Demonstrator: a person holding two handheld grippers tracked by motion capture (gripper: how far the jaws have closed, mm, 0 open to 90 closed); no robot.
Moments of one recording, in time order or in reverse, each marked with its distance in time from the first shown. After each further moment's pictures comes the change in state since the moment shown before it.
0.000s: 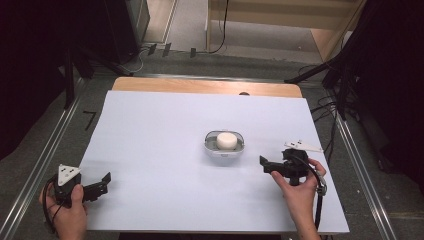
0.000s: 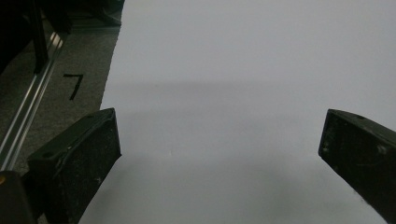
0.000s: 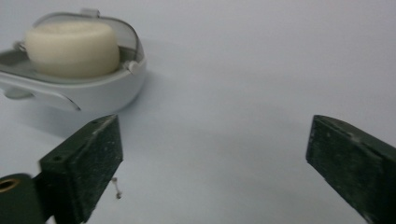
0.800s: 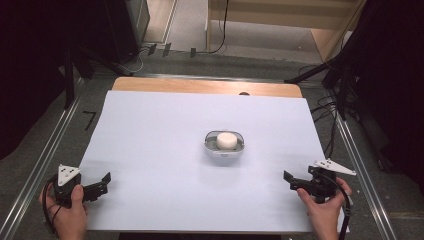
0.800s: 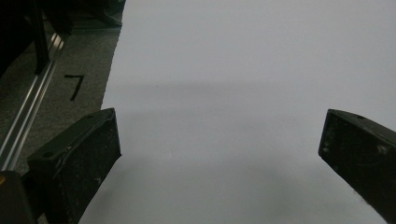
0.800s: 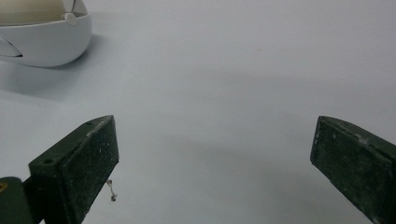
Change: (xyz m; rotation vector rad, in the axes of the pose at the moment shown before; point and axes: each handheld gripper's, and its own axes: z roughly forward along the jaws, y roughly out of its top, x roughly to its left) left arm 0.000 0.000 0.000 -0.004 0.003 0.001; right arm -0.062 -0.052 -0.030 -0.054 0.022 0.070
